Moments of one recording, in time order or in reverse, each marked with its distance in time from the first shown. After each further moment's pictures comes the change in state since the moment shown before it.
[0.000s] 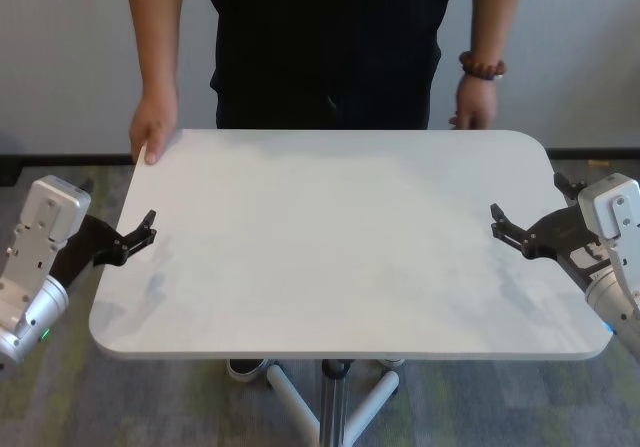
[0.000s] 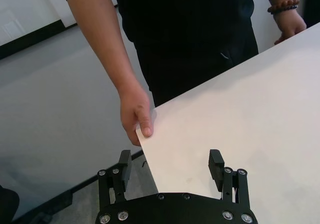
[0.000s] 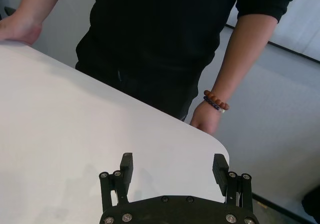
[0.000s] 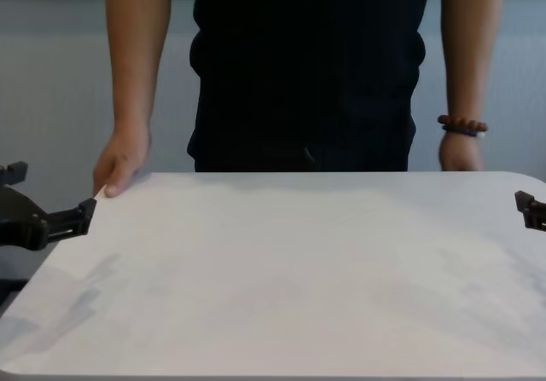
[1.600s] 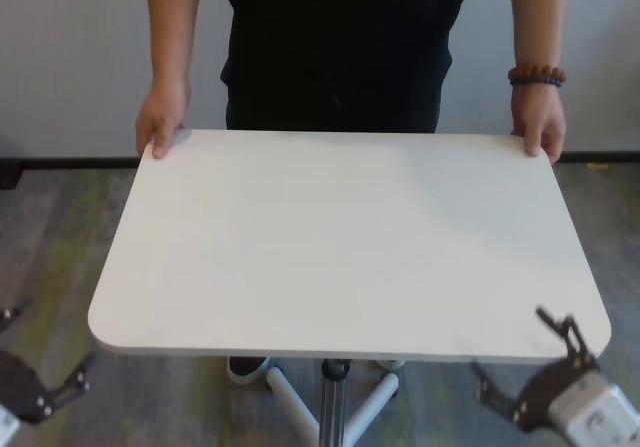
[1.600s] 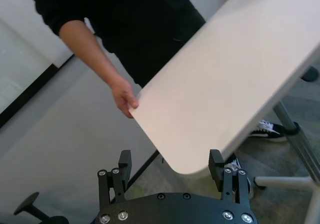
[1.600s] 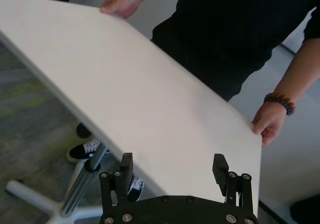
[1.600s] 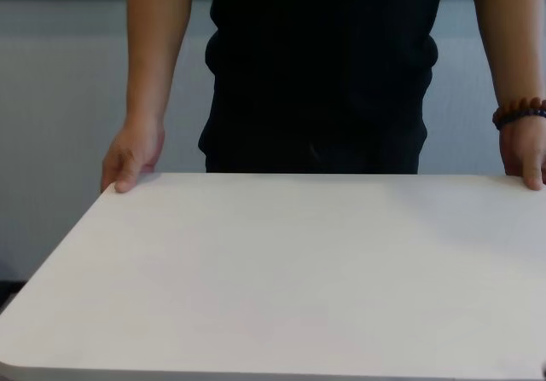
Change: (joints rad) left arm 0.634 0.329 -0.205 -0.407 0.234 -0.168 0.197; right arm -0.533 0.188 0.030 -0.512 -0.254 0.102 -0.202
